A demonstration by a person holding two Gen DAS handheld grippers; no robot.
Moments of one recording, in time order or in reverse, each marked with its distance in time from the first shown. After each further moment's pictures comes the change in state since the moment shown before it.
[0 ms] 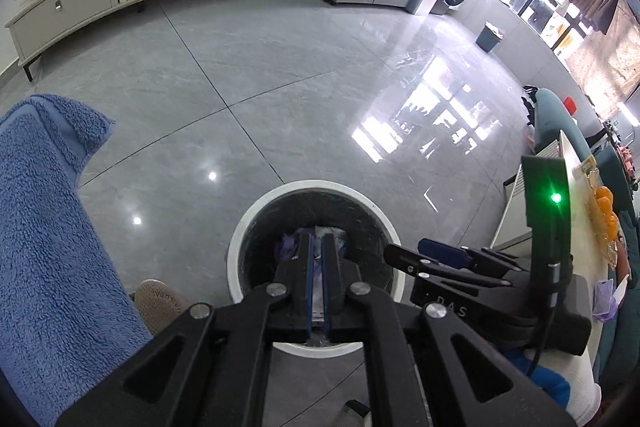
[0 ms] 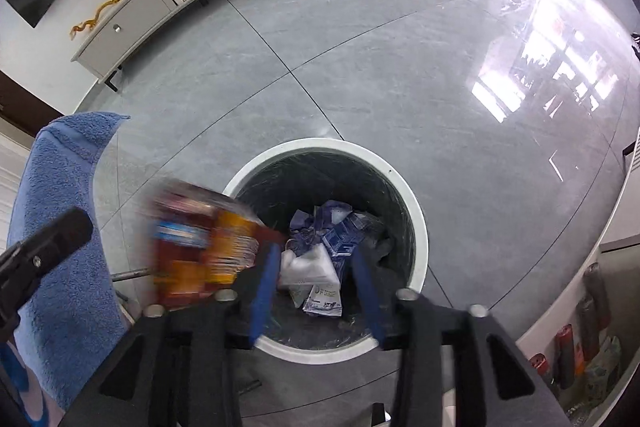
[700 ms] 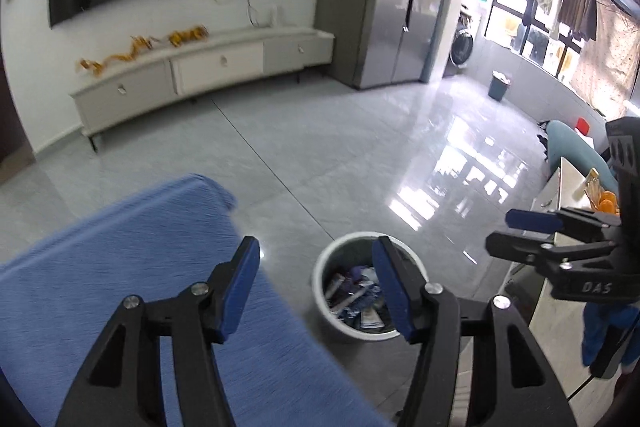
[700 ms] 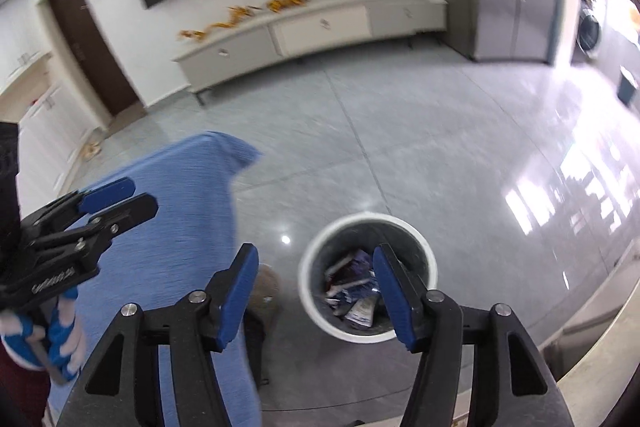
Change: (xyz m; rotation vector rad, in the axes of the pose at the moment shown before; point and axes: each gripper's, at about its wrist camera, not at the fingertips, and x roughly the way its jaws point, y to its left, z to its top) left arm -0.228 0.021 -0.065 0.084 -0.332 0.180; right arm -0.202 0.093 -0.055 -0.329 -0.276 0.130
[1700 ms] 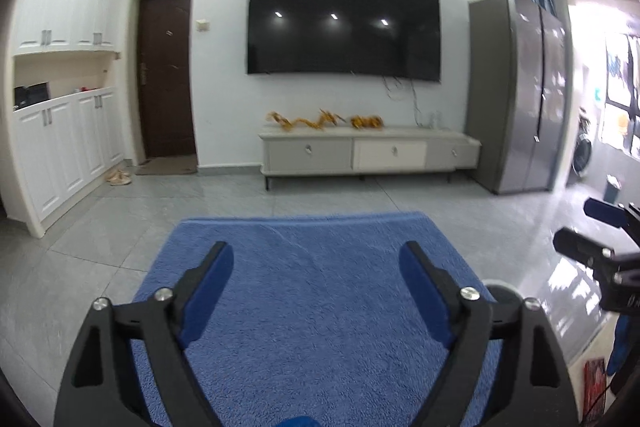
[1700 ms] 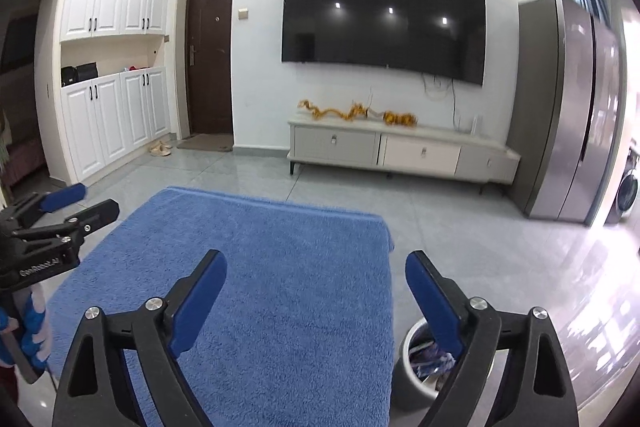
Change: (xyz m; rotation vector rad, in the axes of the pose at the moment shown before) left arm -0.278 0.110 -0.188 -0.248 -0.393 0.515; right arm -0.086 0.259 -0.097 -0.398 -0.412 0.085
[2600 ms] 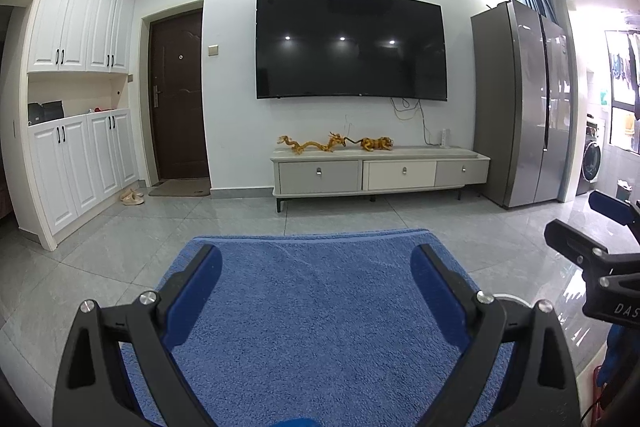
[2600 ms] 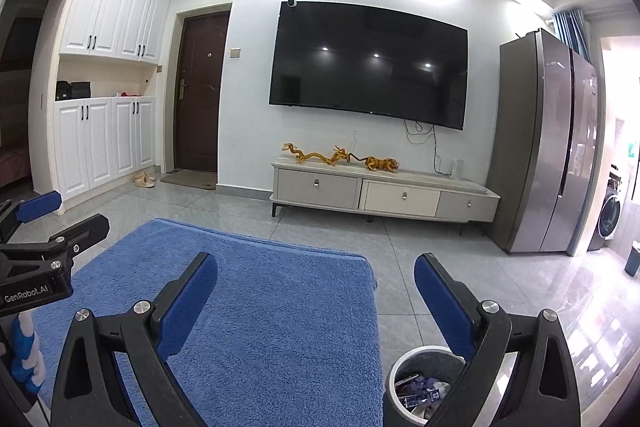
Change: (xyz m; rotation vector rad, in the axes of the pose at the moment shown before) left arm -0.006 -0.019 -0.002 0.033 -0.066 0.037; right arm -0.011 0.007 -0.019 -0.010 -0.160 -0.077
